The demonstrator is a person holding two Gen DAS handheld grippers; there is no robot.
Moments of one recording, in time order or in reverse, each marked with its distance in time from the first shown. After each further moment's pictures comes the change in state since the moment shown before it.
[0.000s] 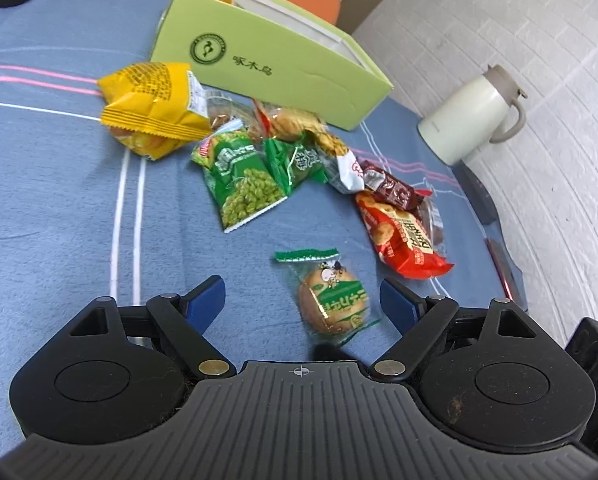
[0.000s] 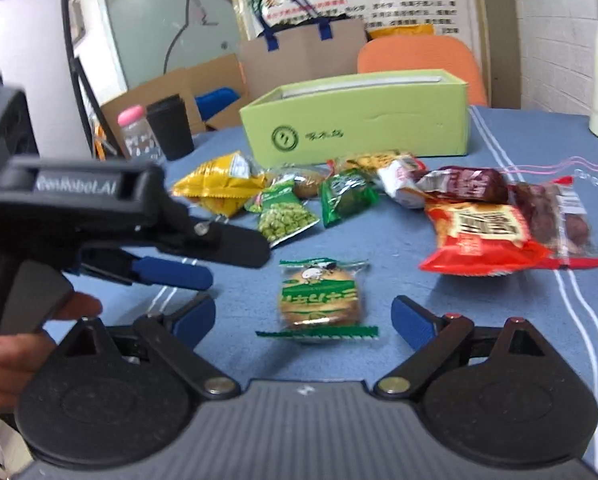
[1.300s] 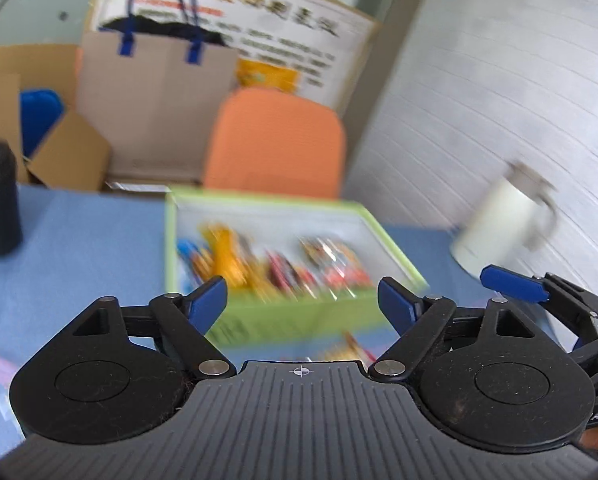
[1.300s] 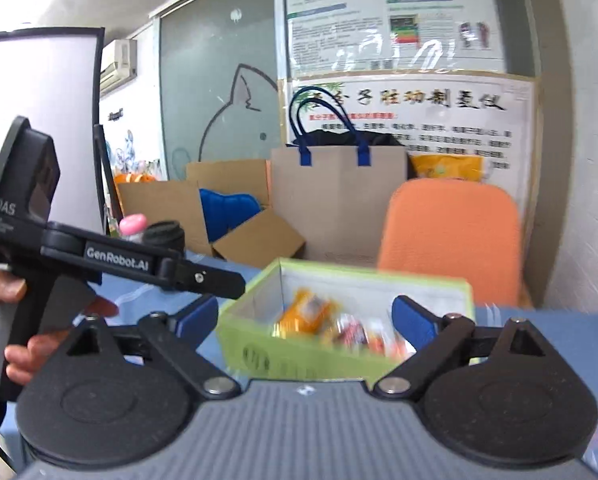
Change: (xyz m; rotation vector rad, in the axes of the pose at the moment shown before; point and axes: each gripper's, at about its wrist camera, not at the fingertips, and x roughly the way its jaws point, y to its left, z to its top) left arm -0.018 -0.035 0.142 0.226 -0.272 0.109; right arm -0.001 -0.054 0.157 -0.153 -0.256 0.070
